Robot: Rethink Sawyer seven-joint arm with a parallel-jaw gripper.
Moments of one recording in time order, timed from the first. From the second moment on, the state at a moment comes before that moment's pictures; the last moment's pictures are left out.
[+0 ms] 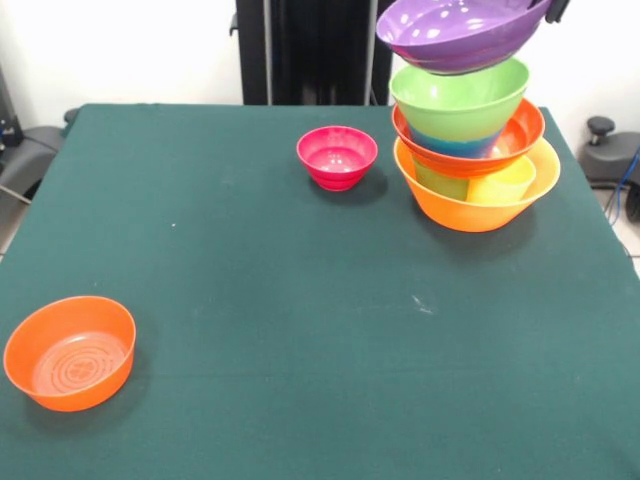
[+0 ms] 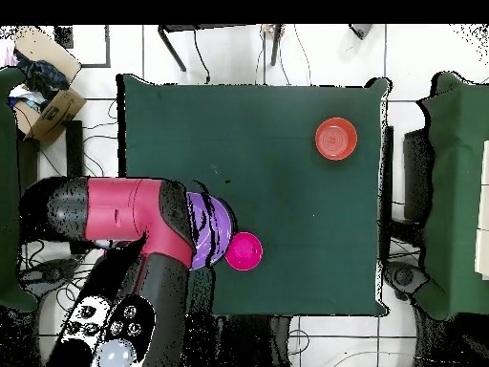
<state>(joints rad) 0.36 -0.72 -0.39 1.47 0.15 1.02 2.21</state>
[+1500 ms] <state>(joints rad) 0.38 -0.73 -0.43 1.49 0.15 1.02 2.21</state>
